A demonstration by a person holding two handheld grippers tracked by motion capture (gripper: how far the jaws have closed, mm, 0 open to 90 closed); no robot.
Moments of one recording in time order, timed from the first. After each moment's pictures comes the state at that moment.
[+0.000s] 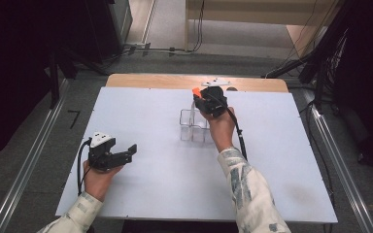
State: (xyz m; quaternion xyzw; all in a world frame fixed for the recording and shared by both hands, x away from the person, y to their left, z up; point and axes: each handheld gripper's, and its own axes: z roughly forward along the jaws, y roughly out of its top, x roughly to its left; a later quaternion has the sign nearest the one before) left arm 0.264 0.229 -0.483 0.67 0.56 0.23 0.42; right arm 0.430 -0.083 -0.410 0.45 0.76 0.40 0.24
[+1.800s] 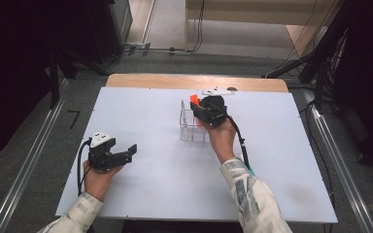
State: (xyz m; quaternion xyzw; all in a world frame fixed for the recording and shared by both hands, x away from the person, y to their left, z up) left arm 0.264 0.228 -0.483 0.67 0.56 0.23 0.42; right arm 0.400 -0.088 -0.416 0.43 0.76 0.44 0.21
